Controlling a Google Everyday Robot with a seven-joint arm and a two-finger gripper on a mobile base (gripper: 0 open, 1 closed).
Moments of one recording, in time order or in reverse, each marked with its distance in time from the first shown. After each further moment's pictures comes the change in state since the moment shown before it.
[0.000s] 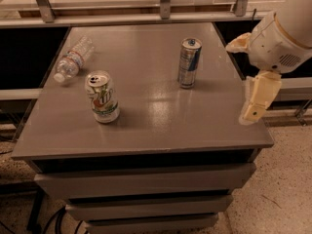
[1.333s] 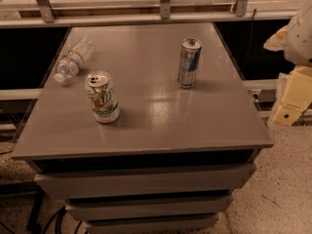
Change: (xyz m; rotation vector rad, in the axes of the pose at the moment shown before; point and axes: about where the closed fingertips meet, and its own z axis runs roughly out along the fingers) arm 0.032 0.027 -0.053 0.028 0.164 0.197
